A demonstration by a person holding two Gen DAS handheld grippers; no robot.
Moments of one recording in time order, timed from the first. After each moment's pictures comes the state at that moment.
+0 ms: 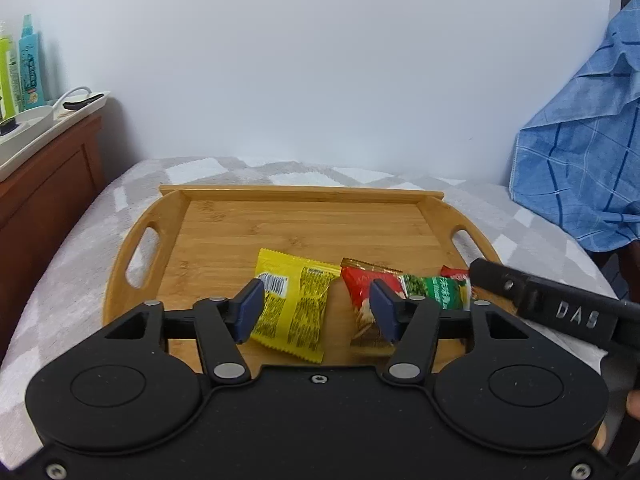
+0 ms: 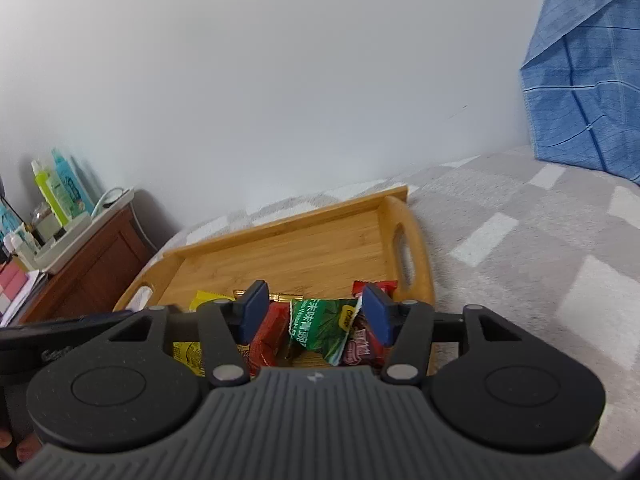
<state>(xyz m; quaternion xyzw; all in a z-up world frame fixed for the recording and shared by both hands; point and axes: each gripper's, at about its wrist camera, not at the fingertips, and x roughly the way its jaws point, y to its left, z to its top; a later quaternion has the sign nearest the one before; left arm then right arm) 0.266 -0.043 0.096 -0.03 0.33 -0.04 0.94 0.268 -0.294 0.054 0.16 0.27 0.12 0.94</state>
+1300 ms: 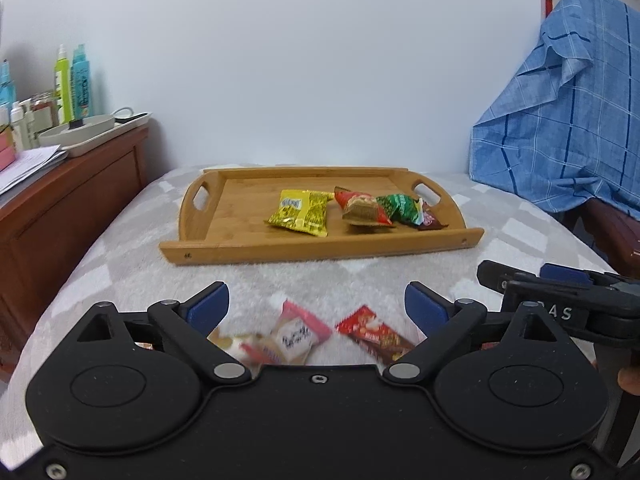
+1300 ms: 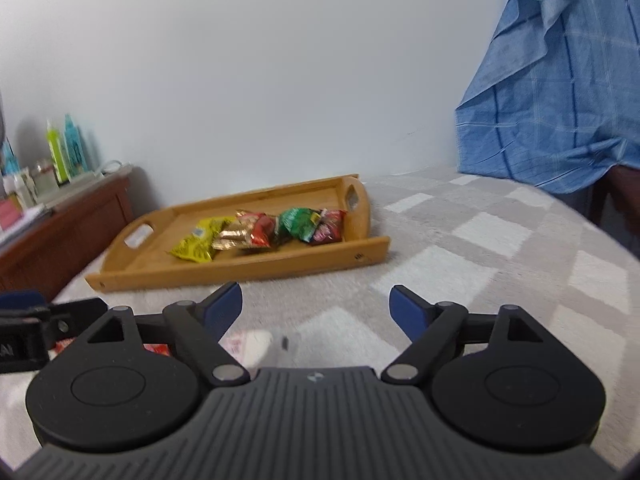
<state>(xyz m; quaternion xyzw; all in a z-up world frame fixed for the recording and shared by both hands) 0.059 -0.025 0.076 -0.01 0.26 -0.05 0.97 0.093 -0.276 0.028 0.07 0.21 0.04 0.97</state>
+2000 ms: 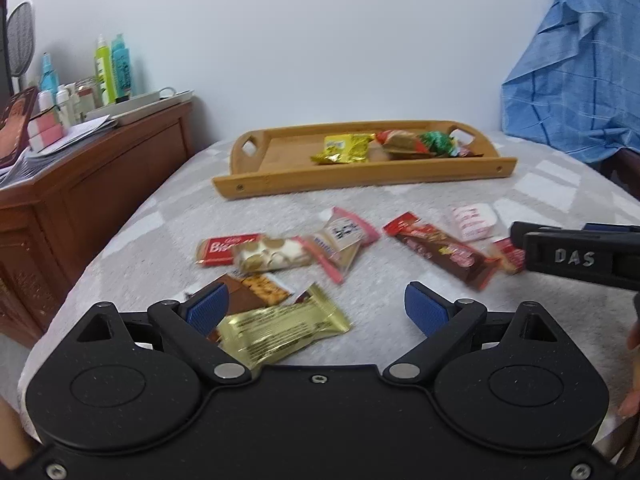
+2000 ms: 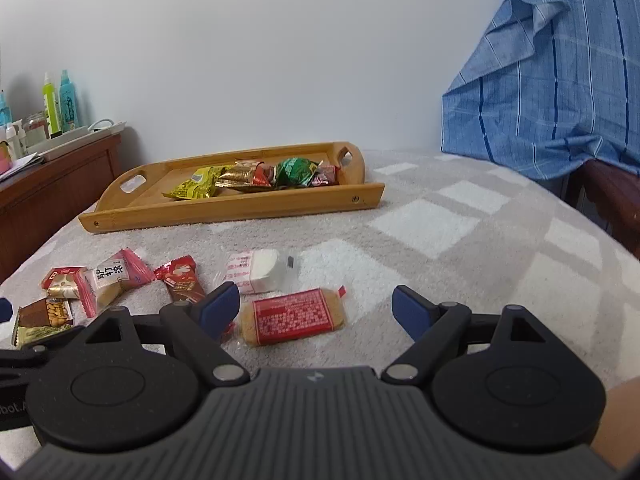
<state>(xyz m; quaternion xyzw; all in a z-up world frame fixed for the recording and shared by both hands) 0.010 -0.018 0.027 0.04 0.28 0.01 0.96 0.055 -0.249 0.001 0.04 0.24 0.02 0.97</state>
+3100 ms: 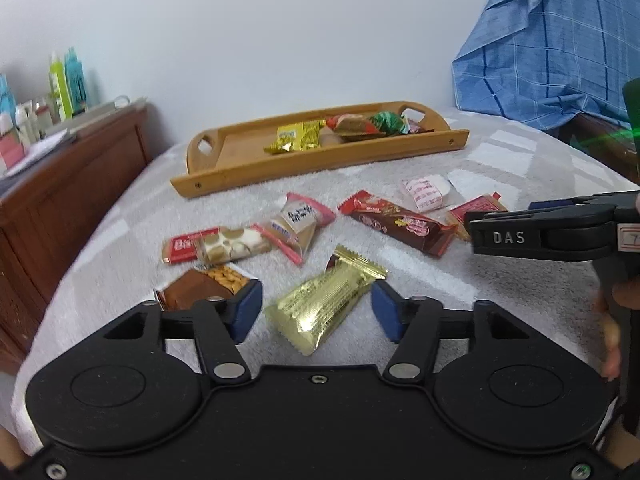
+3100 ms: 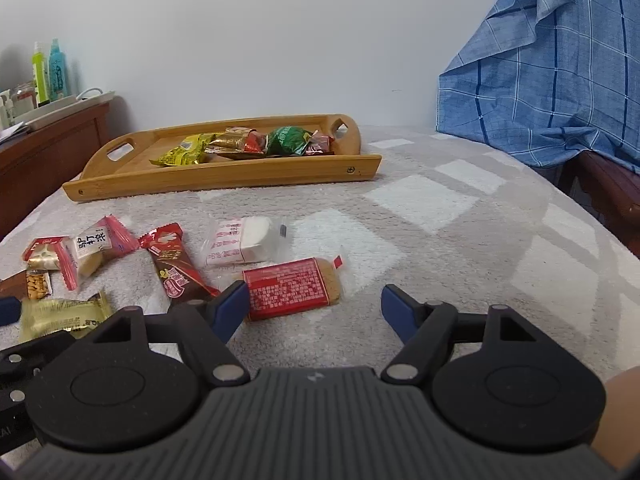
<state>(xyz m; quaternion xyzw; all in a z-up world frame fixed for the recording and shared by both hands) -0.003 -0.029 0.027 0.08 0.28 -0.06 0.95 0.062 -0.243 -0.008 0.02 0.28 0.00 0.96</state>
